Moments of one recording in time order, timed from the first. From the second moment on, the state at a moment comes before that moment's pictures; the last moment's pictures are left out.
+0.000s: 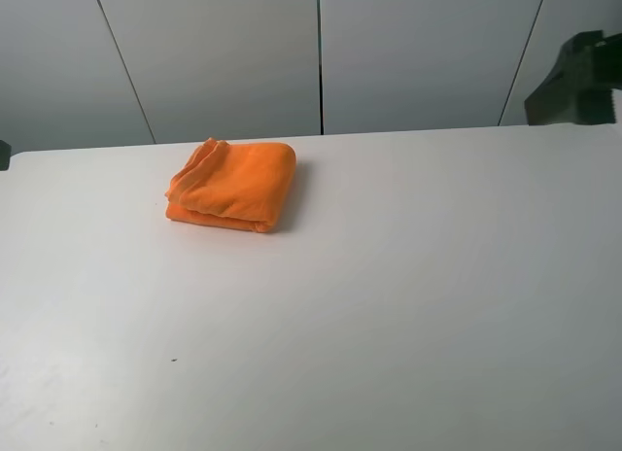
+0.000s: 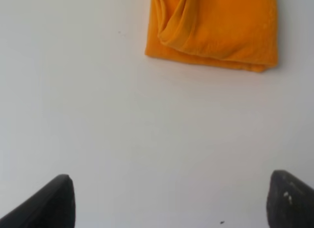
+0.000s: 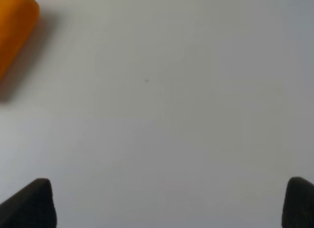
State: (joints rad) left arm 0.05 0.87 -0.81 -0.27 0.92 0.18; right arm 0.40 0.91 -0.83 -0.20 0.85 0.32
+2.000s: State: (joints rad) left arm 0.05 0.00 -0.52 -0.10 1.09 0.13; right arm 0.01 0.00 -0.51 0.02 1.10 0.01
